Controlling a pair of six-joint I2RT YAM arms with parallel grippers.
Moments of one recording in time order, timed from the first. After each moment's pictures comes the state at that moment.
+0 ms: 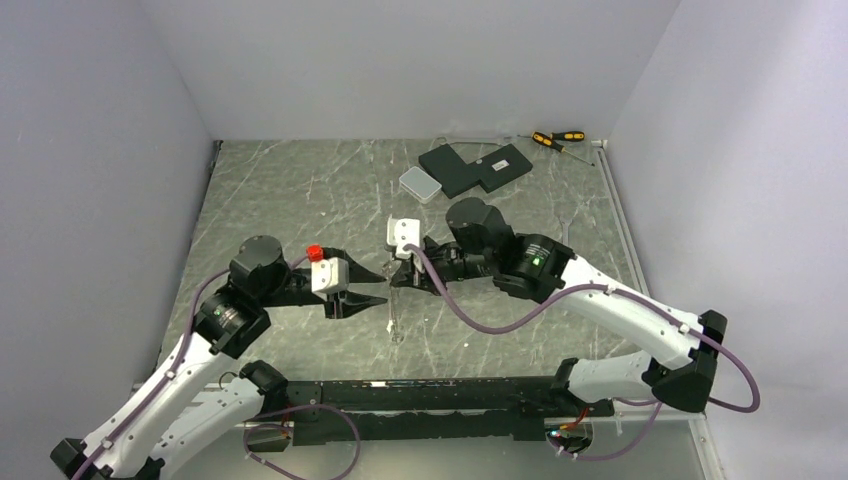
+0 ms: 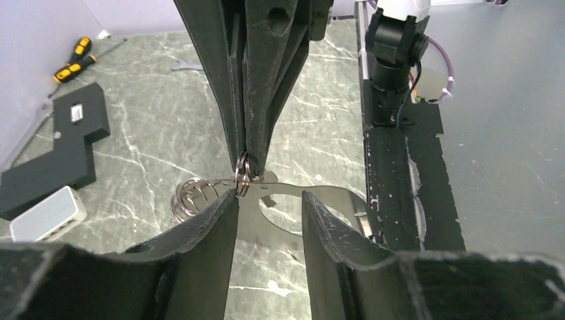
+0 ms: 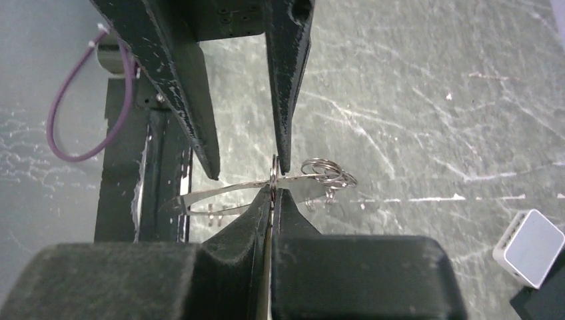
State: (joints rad) left arm -0.61 0.67 0.76 -0.24 0.83 0.28; right arm 1.02 1.23 1.27 -0.48 -0.44 -0.34
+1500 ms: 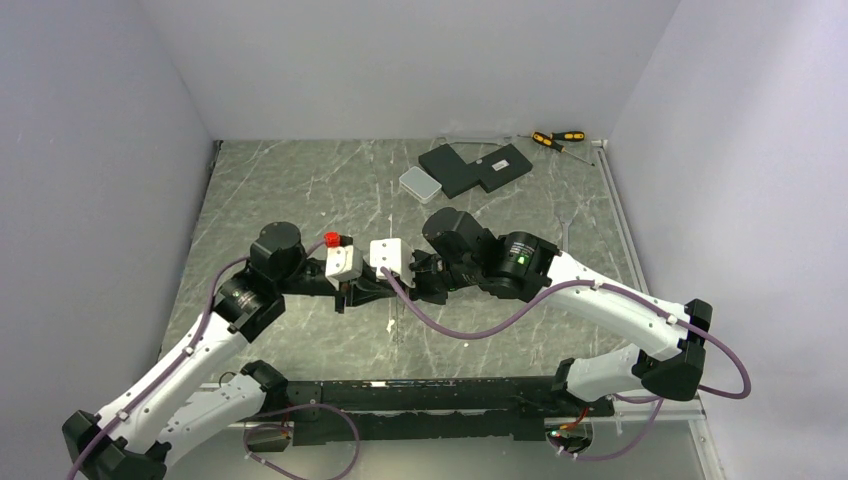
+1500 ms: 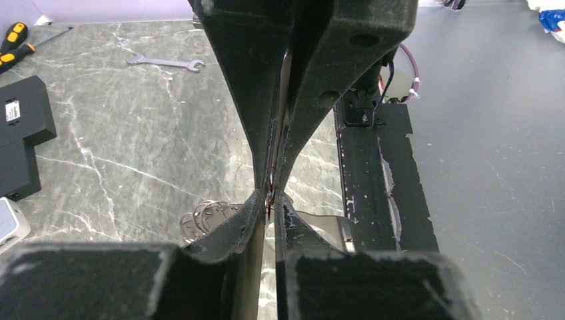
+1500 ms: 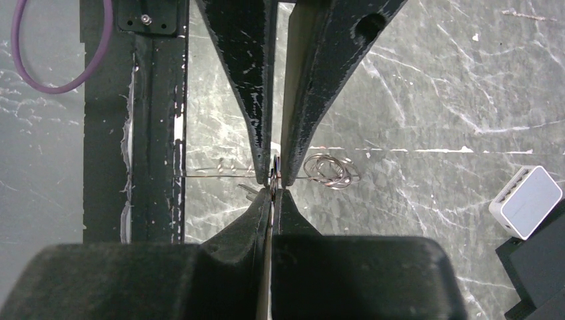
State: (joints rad) left arm -0.60 0.81 0.79 -0.20 0.93 0.24; right arm 1.11 1.32 1.41 -0.77 -0.27 -0.44
